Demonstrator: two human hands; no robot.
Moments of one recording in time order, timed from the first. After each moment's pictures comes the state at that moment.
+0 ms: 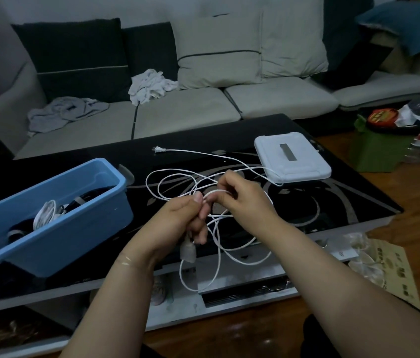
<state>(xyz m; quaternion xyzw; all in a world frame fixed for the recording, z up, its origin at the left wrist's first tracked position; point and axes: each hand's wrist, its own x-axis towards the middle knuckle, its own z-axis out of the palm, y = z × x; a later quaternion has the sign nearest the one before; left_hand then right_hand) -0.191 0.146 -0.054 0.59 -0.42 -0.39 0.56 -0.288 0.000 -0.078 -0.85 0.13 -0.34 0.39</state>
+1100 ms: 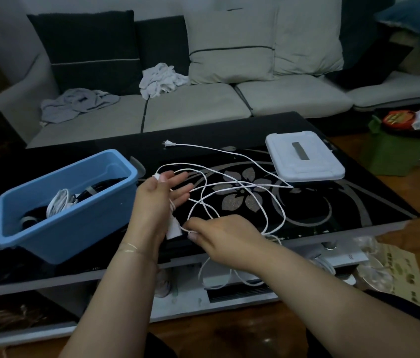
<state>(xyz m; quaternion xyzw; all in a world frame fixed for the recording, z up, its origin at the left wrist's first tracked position) -0.165 0.146 -0.054 0.62 -0.17 -0.21 0.74 -0.285 0.057 -0.092 -0.98 -0.01 -0.14 0.12</state>
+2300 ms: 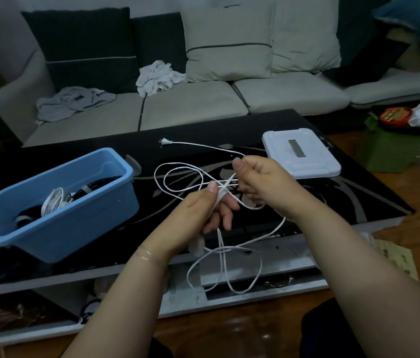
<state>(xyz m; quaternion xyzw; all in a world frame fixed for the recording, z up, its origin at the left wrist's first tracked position) -0.205 0.139 -0.059 0.61 -0.47 -0.34 0.55 -0.302 -0.009 -0.042 -0.72 0.09 -0.21 0.65</state>
